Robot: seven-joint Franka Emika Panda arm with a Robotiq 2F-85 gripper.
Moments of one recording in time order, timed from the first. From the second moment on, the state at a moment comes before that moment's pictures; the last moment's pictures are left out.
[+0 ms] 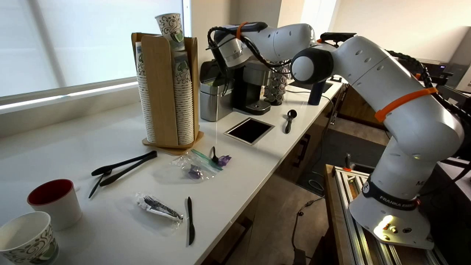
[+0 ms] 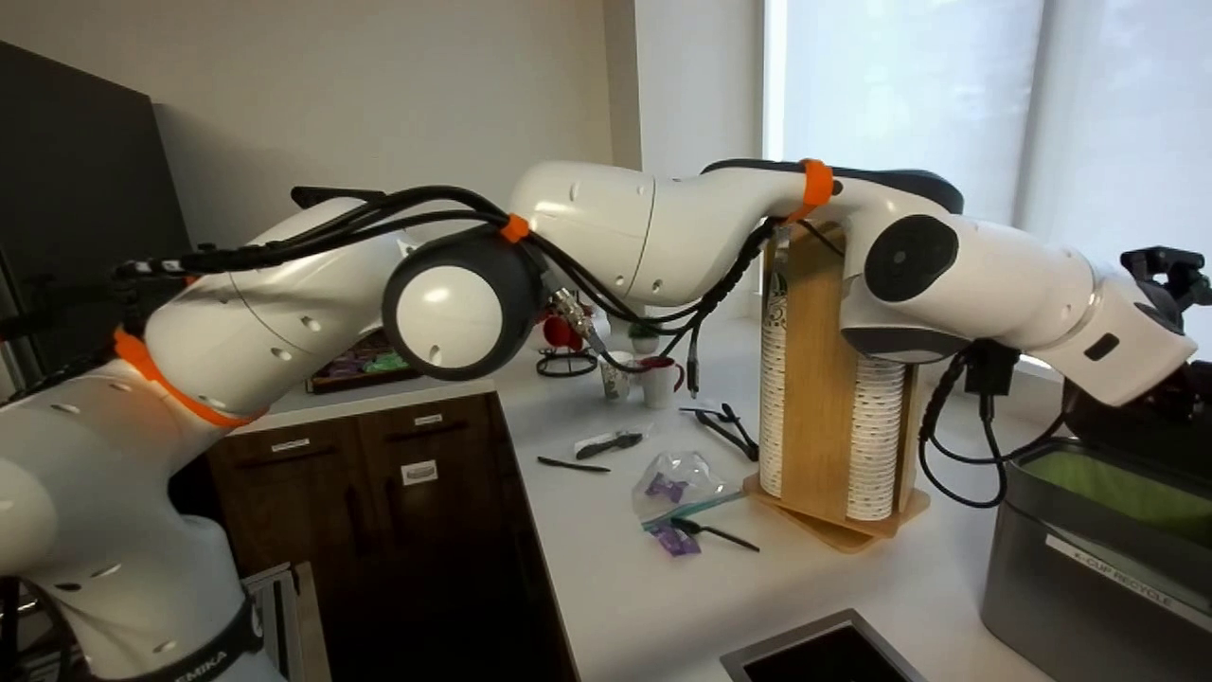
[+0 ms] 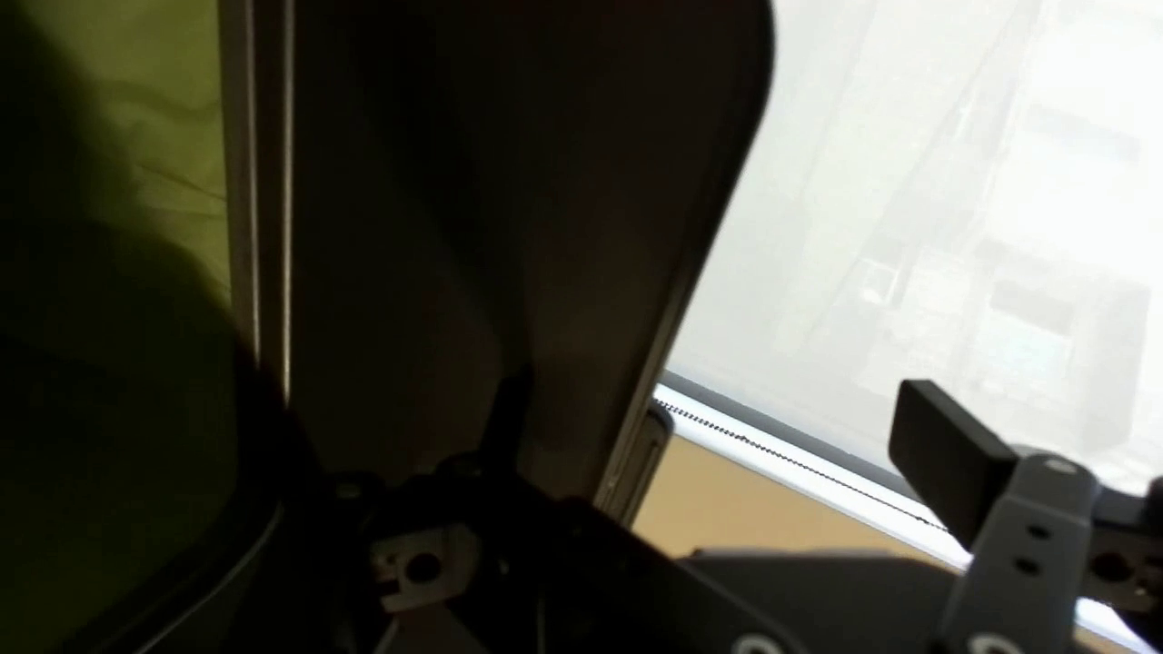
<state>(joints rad) -0.46 1.00 -0.08 -0.85 1.19 3.09 0.08</state>
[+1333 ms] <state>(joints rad) -0.39 1.14 -0.39 -0.62 0.96 2.74 0.53</state>
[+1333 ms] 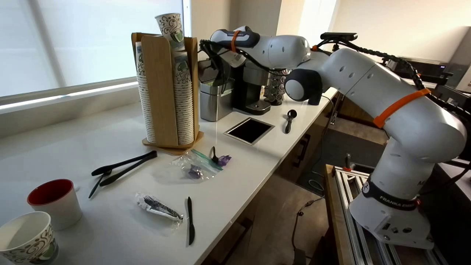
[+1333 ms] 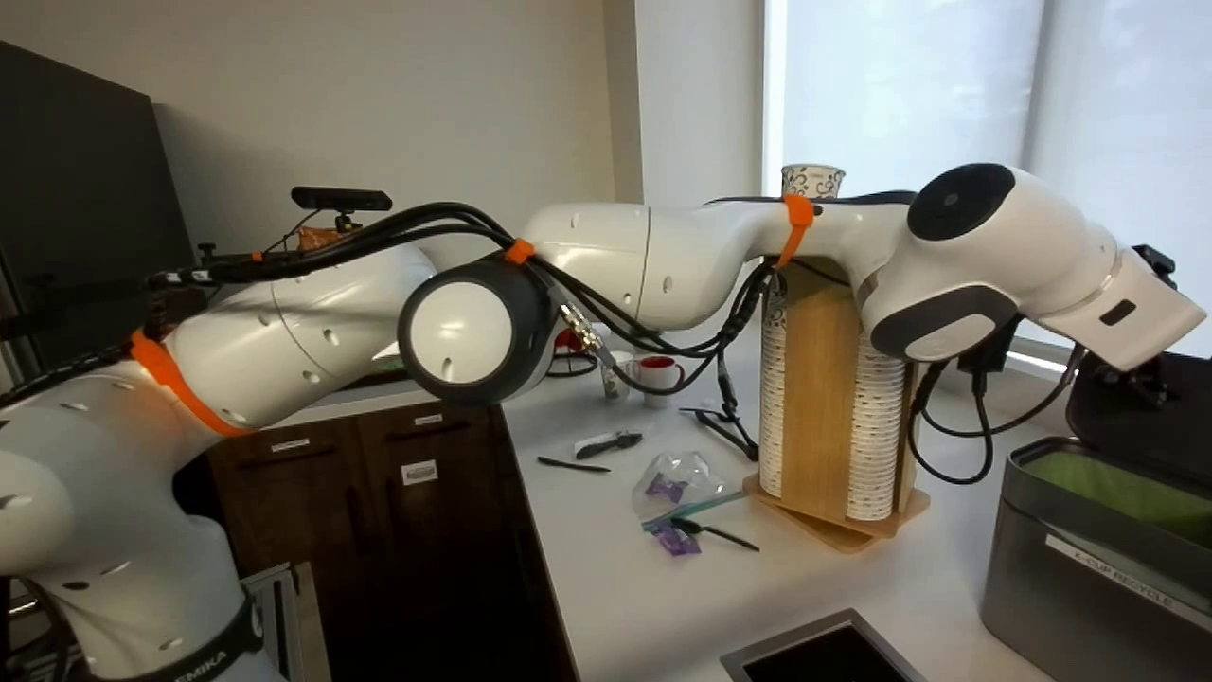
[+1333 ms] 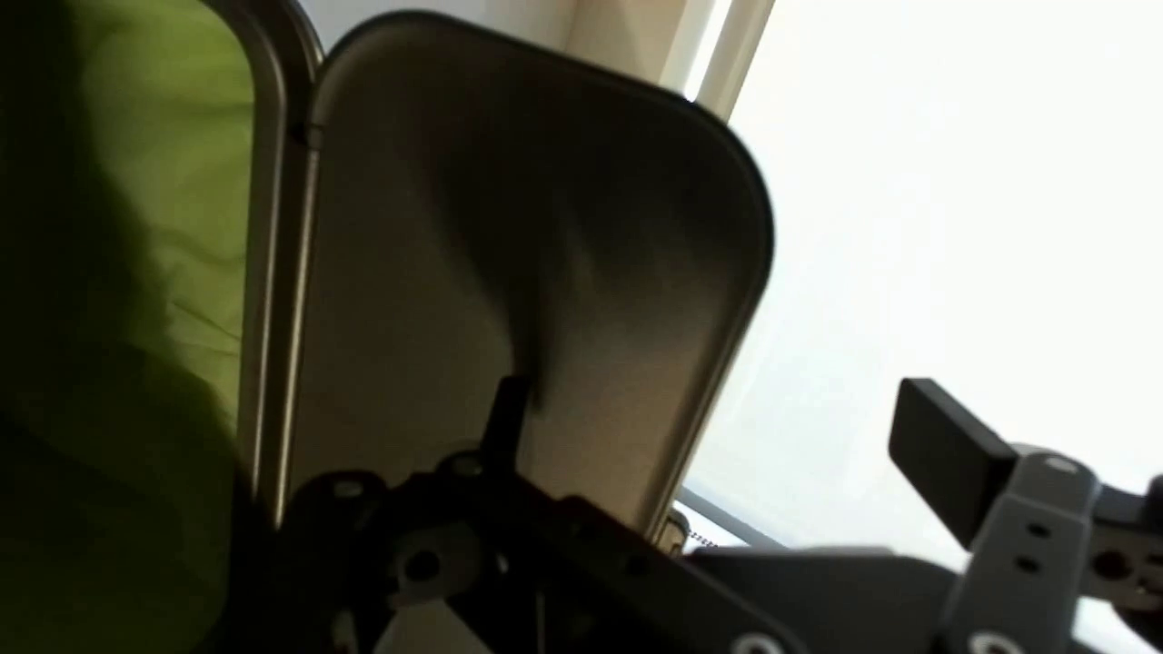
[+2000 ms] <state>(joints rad) -0.49 1.08 -0.31 -0.64 0.84 2.73 0.52</state>
